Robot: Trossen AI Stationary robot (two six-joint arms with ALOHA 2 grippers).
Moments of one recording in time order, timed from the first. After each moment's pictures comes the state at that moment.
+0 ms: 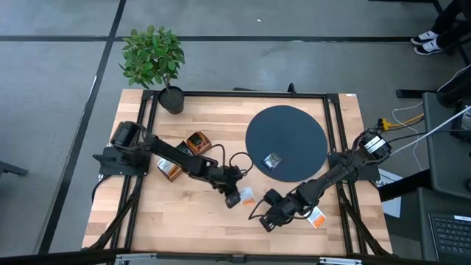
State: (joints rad) left arm -0.24 1.88 1.09 -0.04 0.07 -0.83; right arm 0.60 1.78 0.99 -0.23 0.02 1.51
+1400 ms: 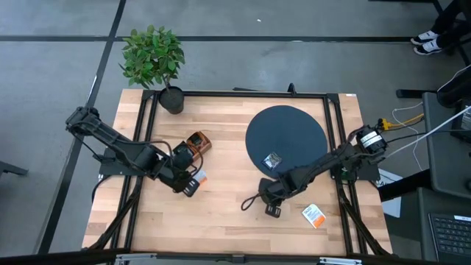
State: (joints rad) left arm -0.48 1.28 1.09 -0.96 -0.26 -1.37; right arm 0.41 1.78 0.99 -0.46 -0.04 0.75
